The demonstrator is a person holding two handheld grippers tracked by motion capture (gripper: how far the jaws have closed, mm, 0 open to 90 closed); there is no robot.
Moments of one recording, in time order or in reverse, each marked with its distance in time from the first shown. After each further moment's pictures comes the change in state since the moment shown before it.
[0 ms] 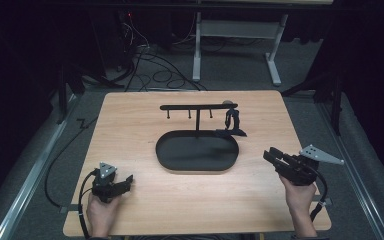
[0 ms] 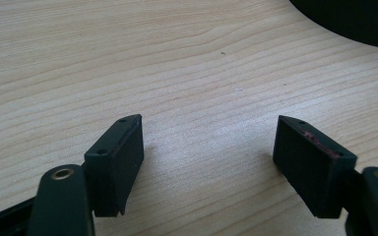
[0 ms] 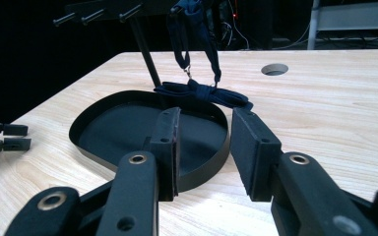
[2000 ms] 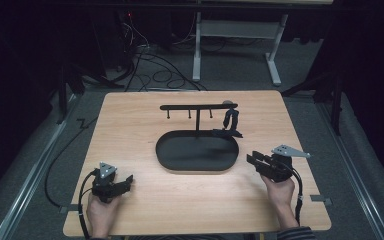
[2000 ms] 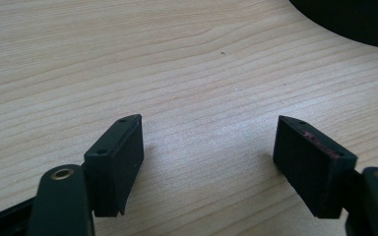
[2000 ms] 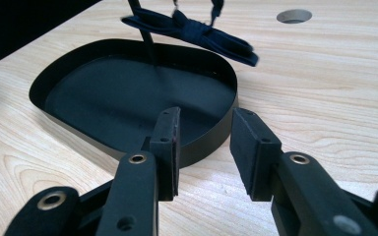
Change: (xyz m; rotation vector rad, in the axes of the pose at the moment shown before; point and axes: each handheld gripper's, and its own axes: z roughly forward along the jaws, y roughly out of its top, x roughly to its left) left arm 0.000 0.000 0.000 0.002 -0.001 0.000; right arm 0.000 -0.026 0.061 0.160 -0.025 -0.029
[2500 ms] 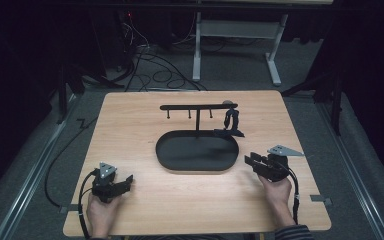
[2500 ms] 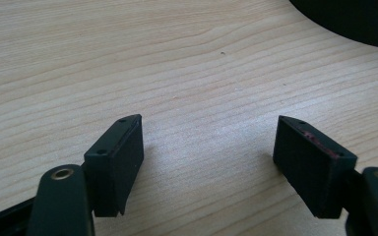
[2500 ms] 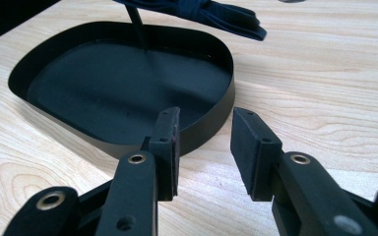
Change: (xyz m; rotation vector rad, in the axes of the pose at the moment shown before) left arm 0.000 0.000 0.000 0.000 0.000 0.000; right arm -0.004 -0.007 0.014 0.045 -0.017 0.005
